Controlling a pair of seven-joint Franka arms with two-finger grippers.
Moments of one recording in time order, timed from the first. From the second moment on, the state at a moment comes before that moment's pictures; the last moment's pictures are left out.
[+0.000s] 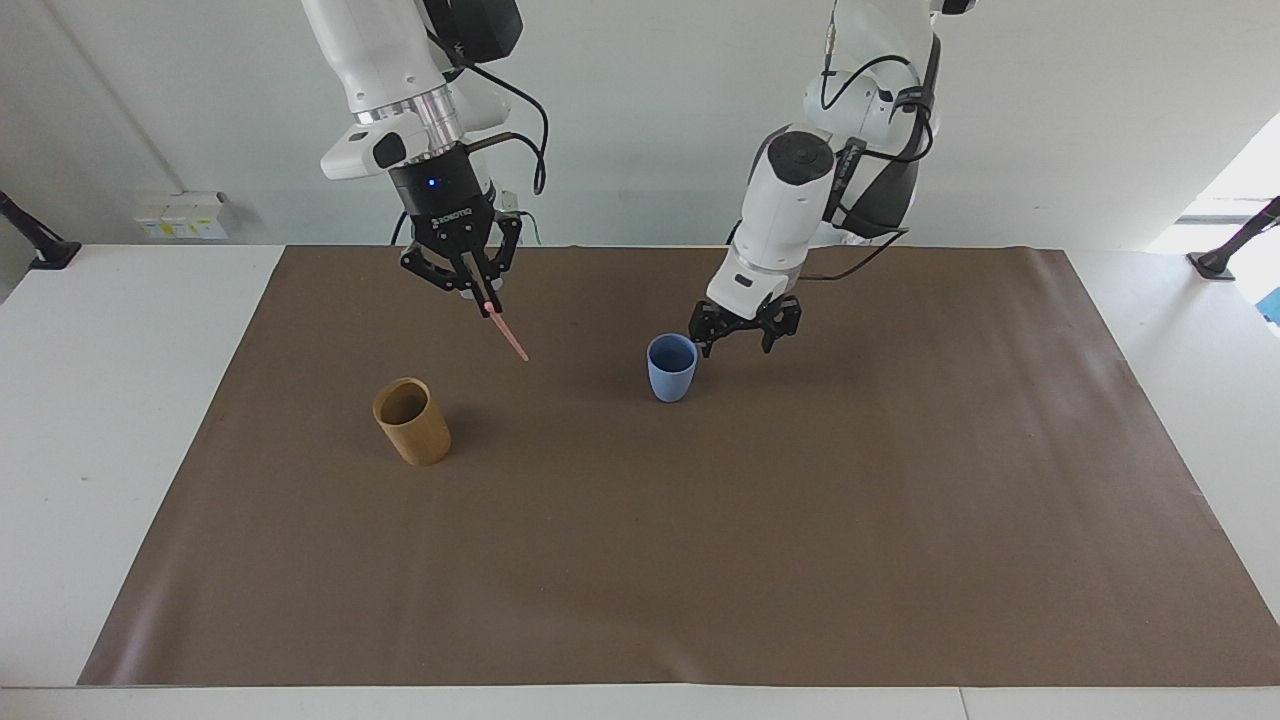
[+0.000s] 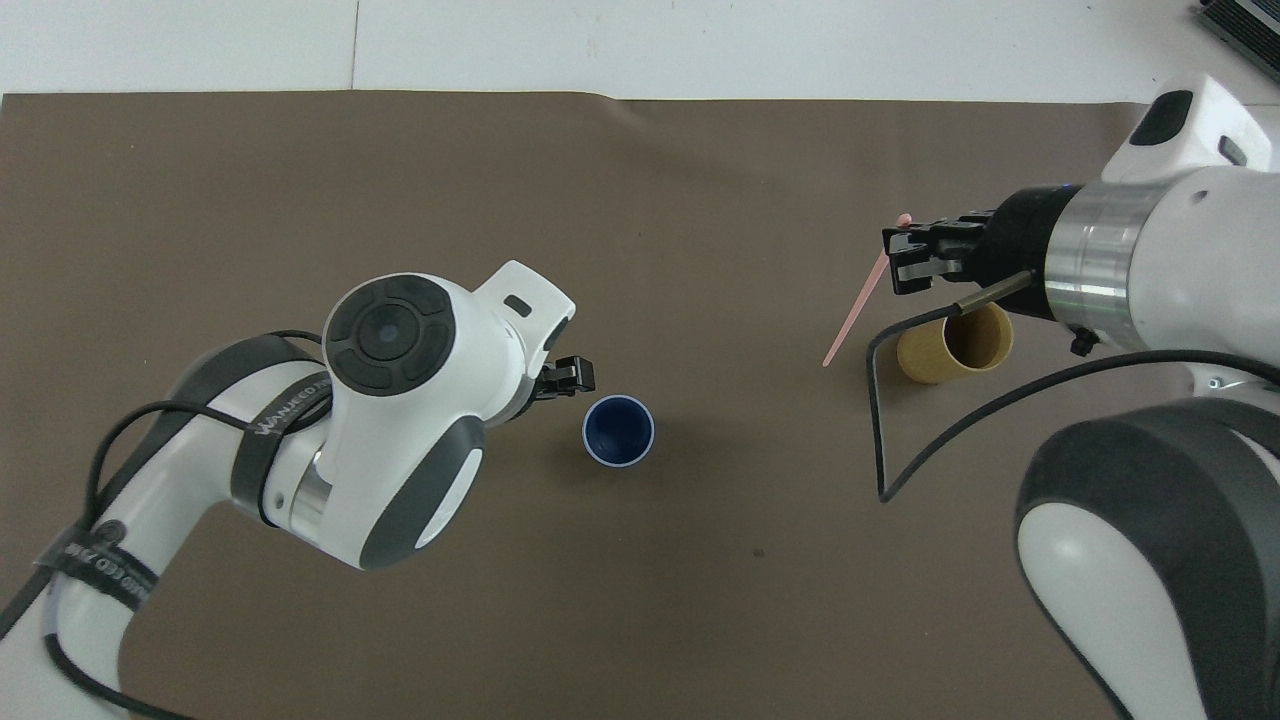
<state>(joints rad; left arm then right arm) -0.51 0.08 -0.03 -1.90 -0.06 2.05 -0.58 0.21 -0.05 0.05 -1.72 0.17 2.10 -0.10</state>
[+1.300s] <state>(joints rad) -0.07 -0.06 -0.02 -1.69 -0.03 1.63 0.00 0.57 0.05 0.06 -1.87 0.01 2.42 0.21</state>
